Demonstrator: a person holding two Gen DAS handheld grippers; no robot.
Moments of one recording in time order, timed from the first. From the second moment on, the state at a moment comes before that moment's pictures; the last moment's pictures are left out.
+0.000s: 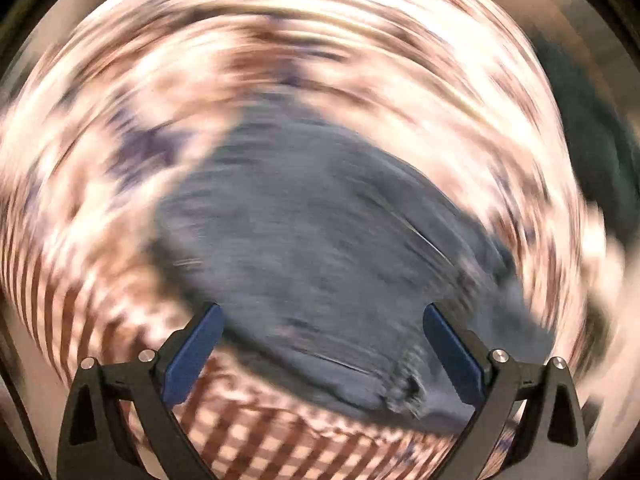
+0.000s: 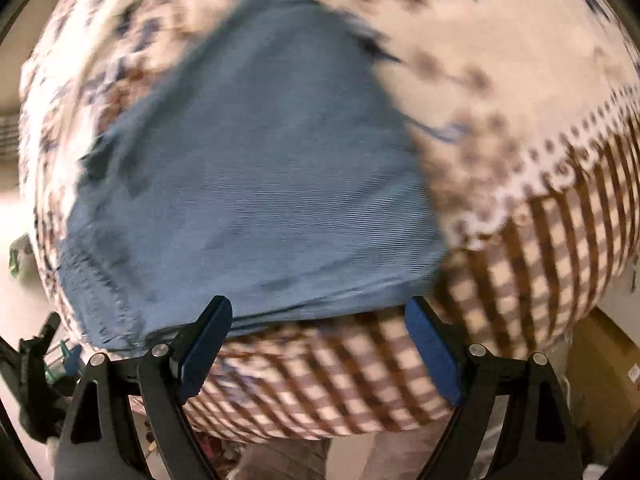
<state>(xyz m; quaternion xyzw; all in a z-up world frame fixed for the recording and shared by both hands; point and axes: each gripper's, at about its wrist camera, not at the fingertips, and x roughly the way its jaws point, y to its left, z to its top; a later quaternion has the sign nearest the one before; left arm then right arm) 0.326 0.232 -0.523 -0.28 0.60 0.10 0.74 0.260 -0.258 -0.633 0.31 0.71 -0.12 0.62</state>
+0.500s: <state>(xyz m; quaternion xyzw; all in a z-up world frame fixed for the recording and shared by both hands) 0.294 0.279 -0.608 -0.52 0.49 0.14 0.69 0.339 -0.149 -0.664 0.25 0.72 -0.09 0.64</state>
